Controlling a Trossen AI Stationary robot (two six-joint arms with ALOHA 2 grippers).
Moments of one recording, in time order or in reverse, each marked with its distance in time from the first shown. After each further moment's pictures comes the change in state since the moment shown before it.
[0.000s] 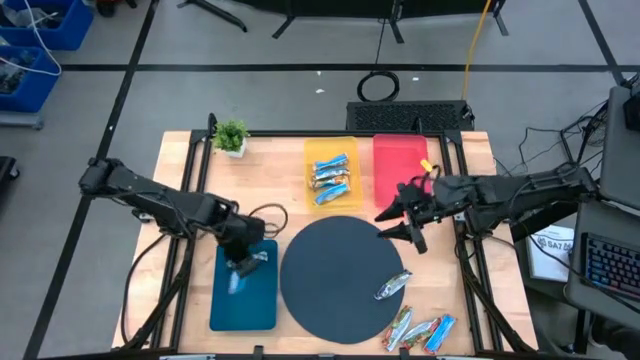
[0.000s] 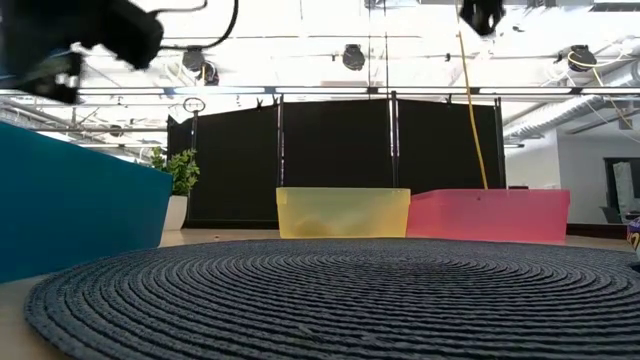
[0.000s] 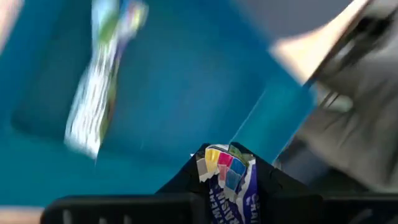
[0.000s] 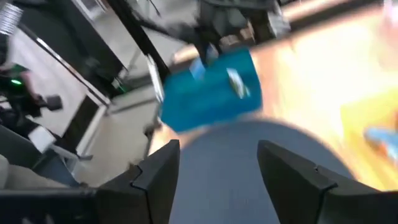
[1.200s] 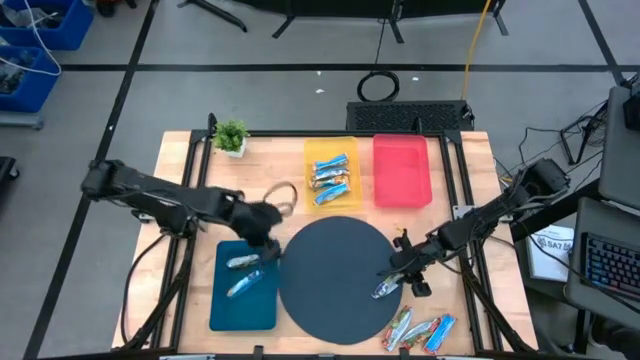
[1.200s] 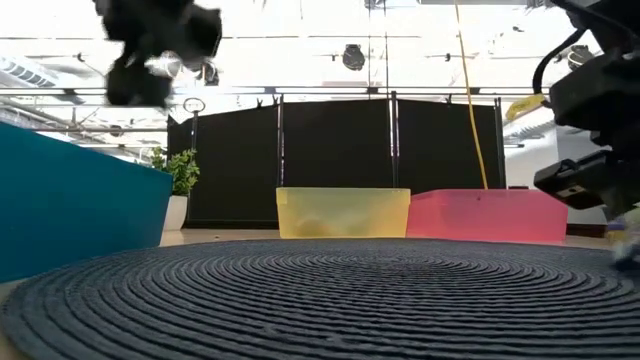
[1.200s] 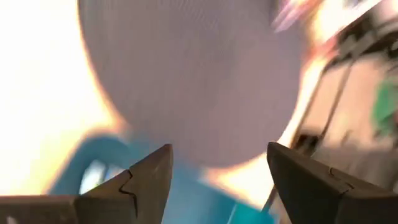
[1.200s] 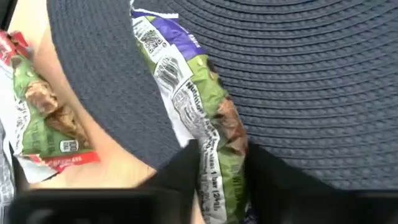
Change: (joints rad) left arm 0.114 0.000 0.001 0.338 -0.238 0.077; right arm 0.334 0.410 -0.420 0.209 -0.023 -0.073
